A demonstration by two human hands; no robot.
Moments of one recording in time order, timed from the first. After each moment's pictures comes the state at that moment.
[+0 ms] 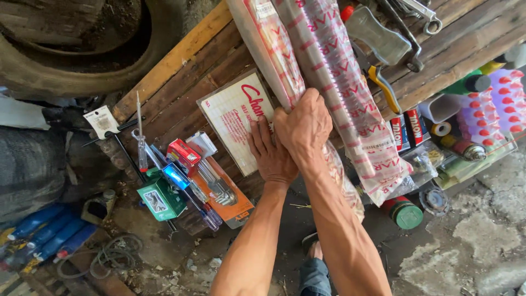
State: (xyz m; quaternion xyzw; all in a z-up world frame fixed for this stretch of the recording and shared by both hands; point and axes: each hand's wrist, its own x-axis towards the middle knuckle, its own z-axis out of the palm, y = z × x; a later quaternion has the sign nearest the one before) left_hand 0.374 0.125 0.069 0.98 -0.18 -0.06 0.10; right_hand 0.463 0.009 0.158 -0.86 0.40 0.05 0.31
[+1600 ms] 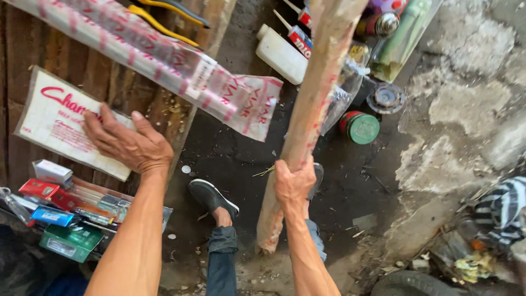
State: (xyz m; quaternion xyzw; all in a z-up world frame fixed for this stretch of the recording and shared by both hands) left_hand 0.376 0.119 0.081 0.96 -0.25 0.05 0.09; right_hand 0.109 -0.001 0.129 -0.50 0.74 -0.15 0.42
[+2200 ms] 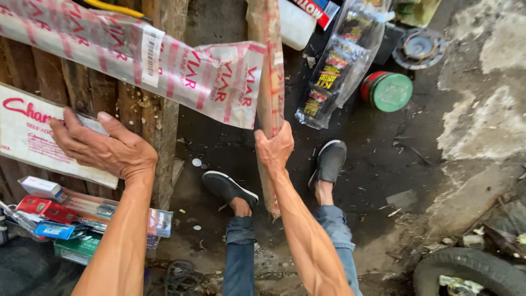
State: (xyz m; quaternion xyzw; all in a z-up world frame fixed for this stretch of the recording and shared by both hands) left_hand 0.380 0.130 0.073 0.96 -0.27 0.04 0.07; right_hand 0.115 0.055 -0.025 -0.56 0.72 -0.13 0.38
